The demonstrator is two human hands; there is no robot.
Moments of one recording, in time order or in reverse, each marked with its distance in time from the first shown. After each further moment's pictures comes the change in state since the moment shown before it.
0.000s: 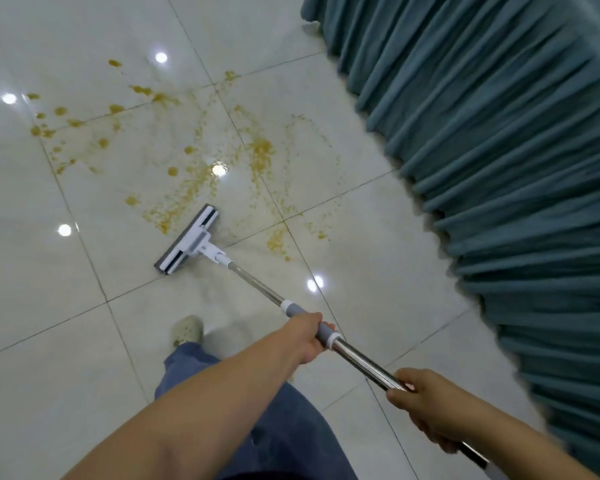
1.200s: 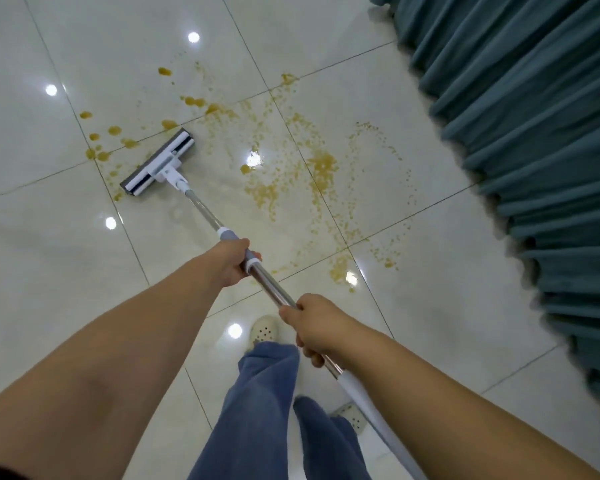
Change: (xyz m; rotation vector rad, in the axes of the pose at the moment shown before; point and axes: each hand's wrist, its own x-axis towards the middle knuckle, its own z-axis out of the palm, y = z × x) left_hand 0.011 0.437 -0.127 0.292 0.299 0.340; right_hand 0.158 -0.432 0.056 0.063 -0.036 -0.191
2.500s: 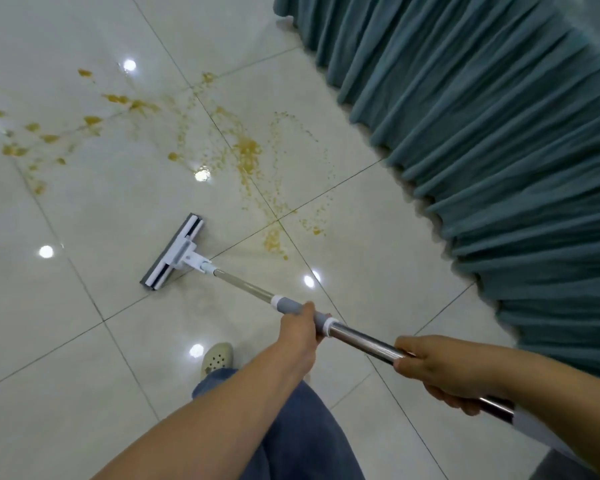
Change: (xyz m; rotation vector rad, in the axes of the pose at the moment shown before) left_hand -0.215 -0.336 0.172 -0.297 -0.220 -0.181; right_hand -0.244 0.326 -0.072 -0.323 -0.088 0.189
